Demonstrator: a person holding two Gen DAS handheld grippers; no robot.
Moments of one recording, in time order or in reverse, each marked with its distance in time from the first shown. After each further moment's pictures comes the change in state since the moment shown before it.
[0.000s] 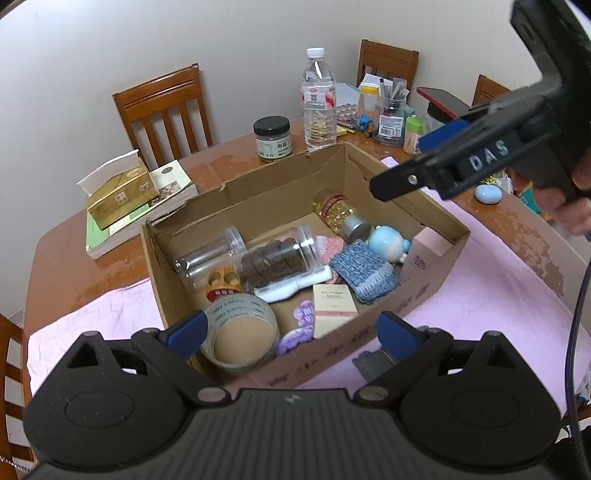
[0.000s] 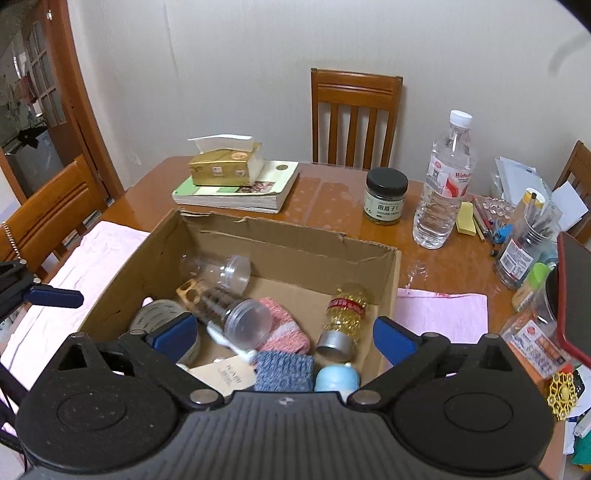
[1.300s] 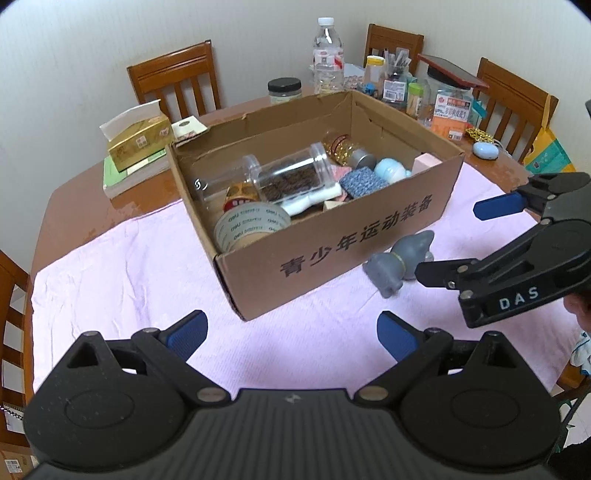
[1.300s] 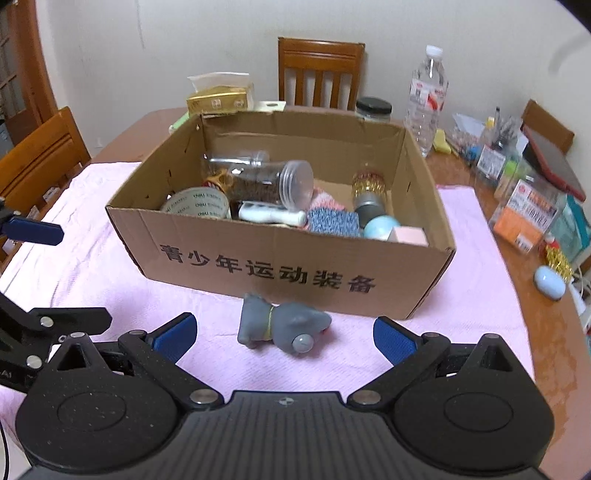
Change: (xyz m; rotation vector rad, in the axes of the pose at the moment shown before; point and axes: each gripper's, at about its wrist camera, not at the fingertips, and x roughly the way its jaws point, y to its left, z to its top) left arm -0.021 0.012 -0.083 -0.017 0.043 0.005; right arm -0.003 0.101 -0.126 0.095 0.063 -0.173
